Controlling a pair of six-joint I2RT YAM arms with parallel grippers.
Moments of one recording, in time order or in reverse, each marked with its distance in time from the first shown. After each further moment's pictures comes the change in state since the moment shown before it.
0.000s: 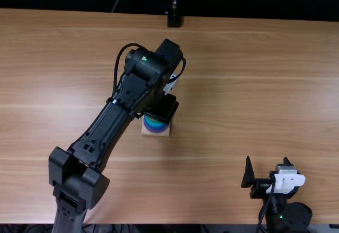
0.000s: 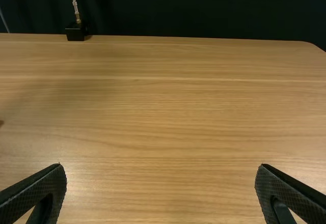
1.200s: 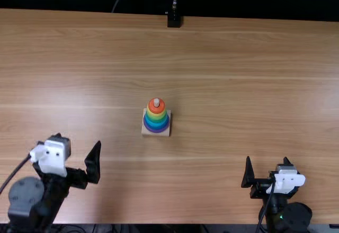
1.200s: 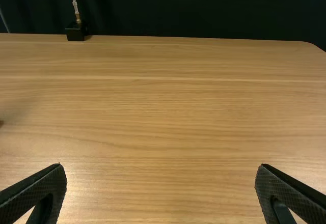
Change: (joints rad) left arm 0.413 -1.711 -1.628 1.134 0.048 -0.004; right arm 0.000 0.000 0.000 0.000 0.000 0.000
